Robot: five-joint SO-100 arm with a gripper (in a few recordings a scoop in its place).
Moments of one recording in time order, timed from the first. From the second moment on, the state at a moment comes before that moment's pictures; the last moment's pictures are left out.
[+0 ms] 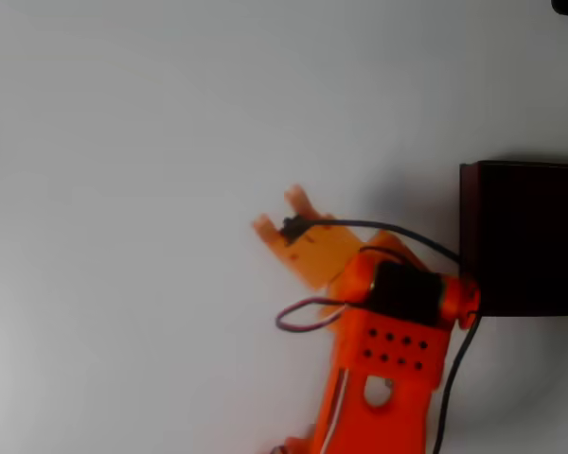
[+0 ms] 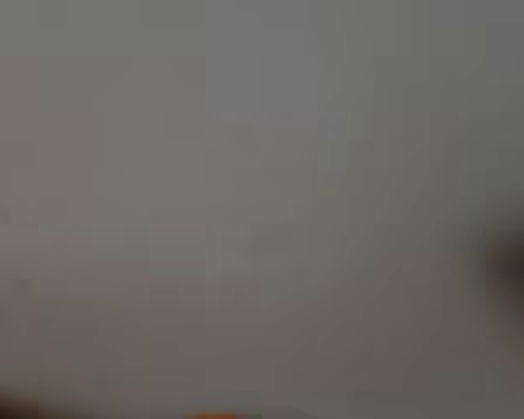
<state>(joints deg) 14.2 104.4 110.5 88.2 29.3</state>
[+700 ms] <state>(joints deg) 31.7 126.3 122.2 100.8 87.5</state>
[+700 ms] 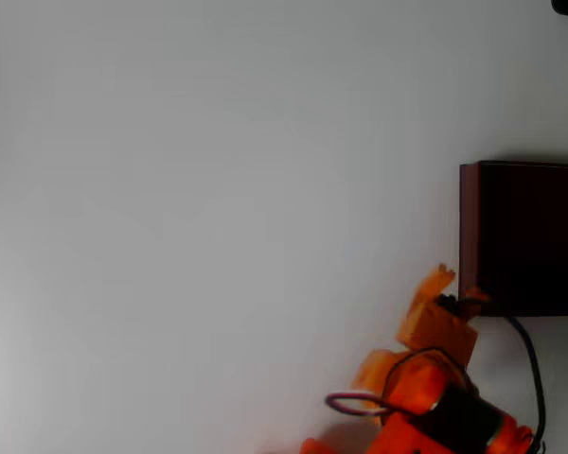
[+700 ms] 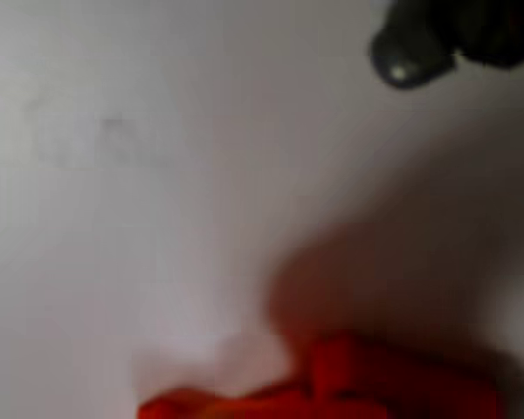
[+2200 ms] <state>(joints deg) 39.2 136.6 149.6 73.0 127.4</state>
